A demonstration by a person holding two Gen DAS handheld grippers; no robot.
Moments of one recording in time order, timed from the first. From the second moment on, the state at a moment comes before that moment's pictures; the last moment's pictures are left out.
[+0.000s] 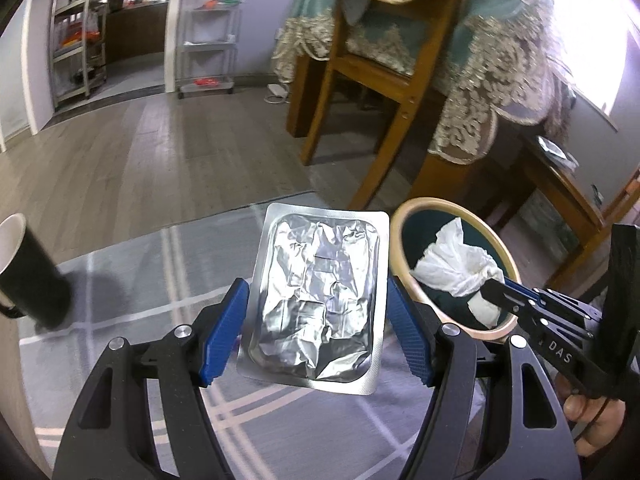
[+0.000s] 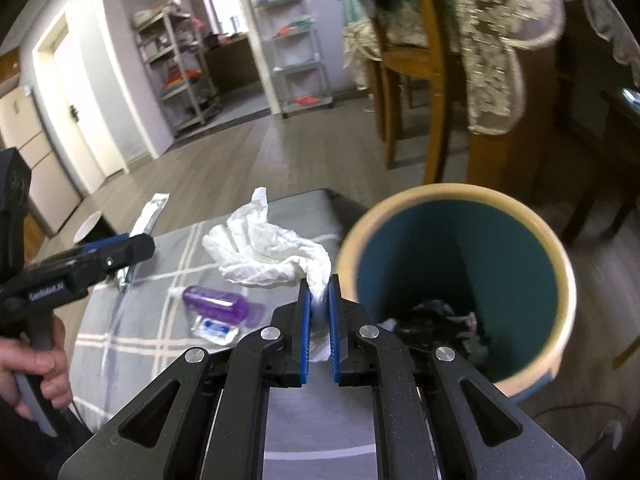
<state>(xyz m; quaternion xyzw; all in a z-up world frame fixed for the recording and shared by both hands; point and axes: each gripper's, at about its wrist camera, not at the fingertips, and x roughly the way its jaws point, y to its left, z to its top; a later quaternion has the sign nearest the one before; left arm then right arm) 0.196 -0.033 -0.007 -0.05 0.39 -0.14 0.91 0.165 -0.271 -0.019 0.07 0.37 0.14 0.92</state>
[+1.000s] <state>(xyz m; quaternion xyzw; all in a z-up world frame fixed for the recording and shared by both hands) 0.222 -0.170 -0.026 -0.01 0.41 -0.25 0.88 0.178 -0.375 -0.057 0.16 0.43 0.01 0.89</state>
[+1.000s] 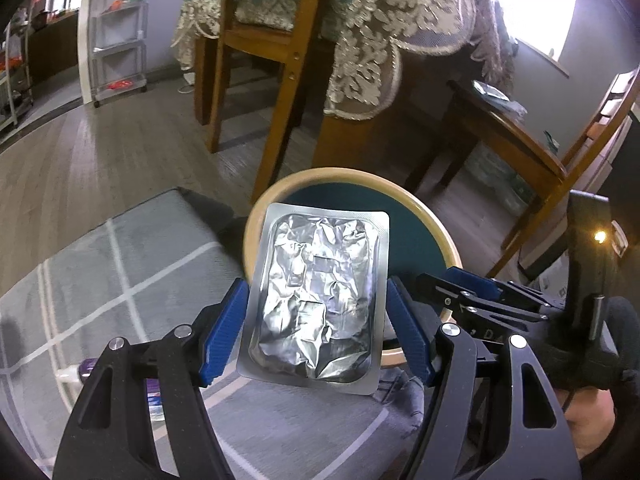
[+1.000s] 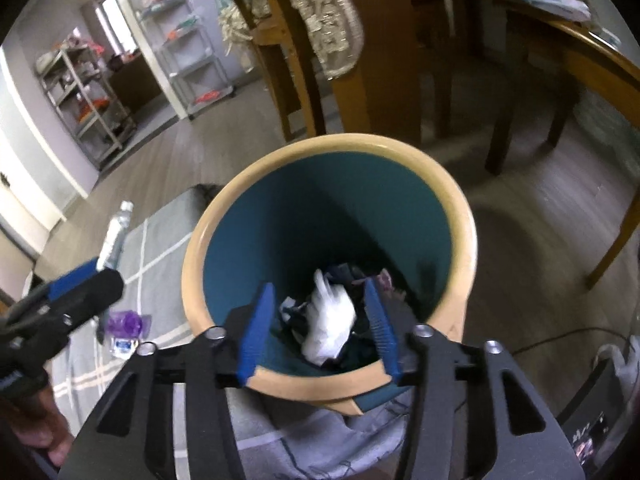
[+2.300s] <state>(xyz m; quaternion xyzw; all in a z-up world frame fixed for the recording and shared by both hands) 0.230 -0.129 -0.043 -0.01 0.41 -0.21 0.89 0.169 -0.374 -0.045 0.20 0.39 0.02 0.90</state>
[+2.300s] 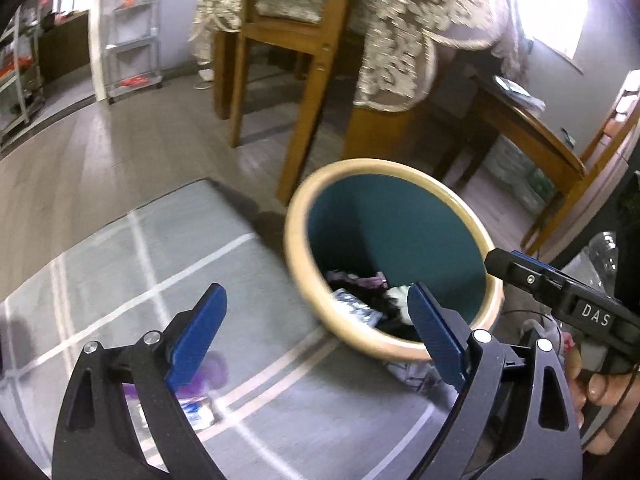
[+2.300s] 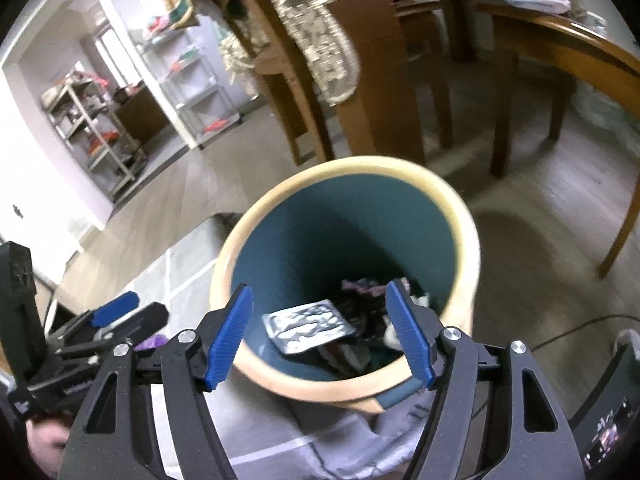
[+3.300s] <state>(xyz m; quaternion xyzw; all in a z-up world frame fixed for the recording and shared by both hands) 0.203 -0.022 -0.100 -0.03 0.49 -0.10 0.86 0.181 -0.261 -0.058 0.09 0.43 0.17 0.88</state>
